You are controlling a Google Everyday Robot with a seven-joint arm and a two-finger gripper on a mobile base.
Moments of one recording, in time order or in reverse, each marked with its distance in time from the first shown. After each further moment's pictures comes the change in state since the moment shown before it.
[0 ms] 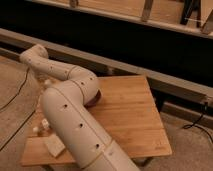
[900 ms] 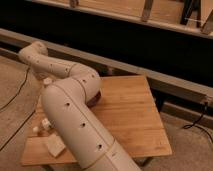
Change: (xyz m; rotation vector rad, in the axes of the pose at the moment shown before) arm -0.001 -0.002 -0.007 0.006 -0.004 0.037
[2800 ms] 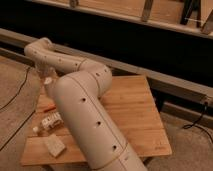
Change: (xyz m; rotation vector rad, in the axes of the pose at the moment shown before) arm 0.022 -0.006 -0.034 -0.081 -0.030 0.055
